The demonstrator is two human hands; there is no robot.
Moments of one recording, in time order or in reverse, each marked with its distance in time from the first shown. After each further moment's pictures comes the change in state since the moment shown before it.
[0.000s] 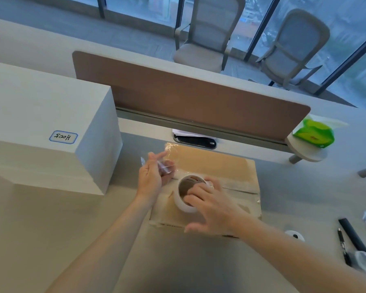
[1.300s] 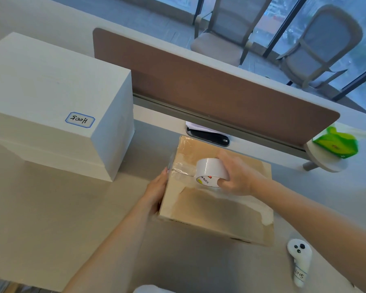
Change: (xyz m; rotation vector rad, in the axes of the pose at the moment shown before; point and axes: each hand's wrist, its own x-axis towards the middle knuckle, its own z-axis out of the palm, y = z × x) left_hand 0.016 -0.065 -0.046 0.164 -0.064 -0.409; right_hand 0.050 0.057 -0.048 0.393 -0.297 0.470
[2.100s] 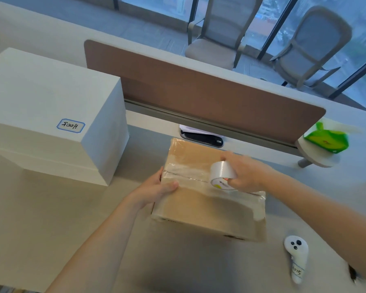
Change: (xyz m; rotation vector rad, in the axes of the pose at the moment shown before) left_hand -0.024 0.031 -0.004 0.257 -0.344 0.165; right_hand -0.029 0.021 -0.029 -0.215 -0.067 0.096
